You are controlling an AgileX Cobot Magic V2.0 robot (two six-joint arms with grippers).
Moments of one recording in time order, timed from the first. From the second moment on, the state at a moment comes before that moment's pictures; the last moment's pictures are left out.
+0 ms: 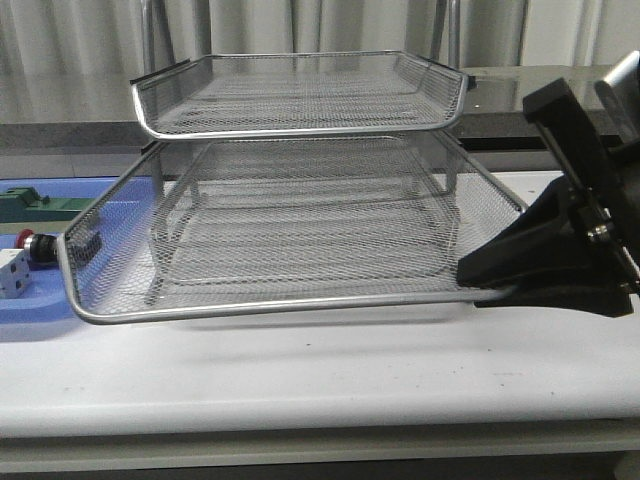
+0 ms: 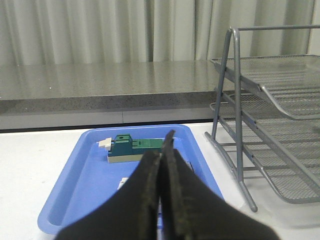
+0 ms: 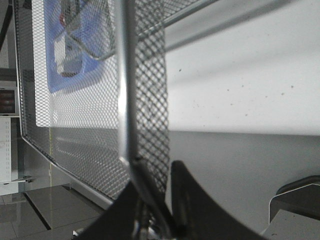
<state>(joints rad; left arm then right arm) -0.06 0.00 0.00 0.08 0.05 -0.14 0.16 1.42 -0.46 1.62 0.72 -0.98</state>
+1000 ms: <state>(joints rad) -0.06 0.00 0.00 0.08 0.05 -0.14 0.16 1.05 -0.48 0.83 0.75 -0.53</state>
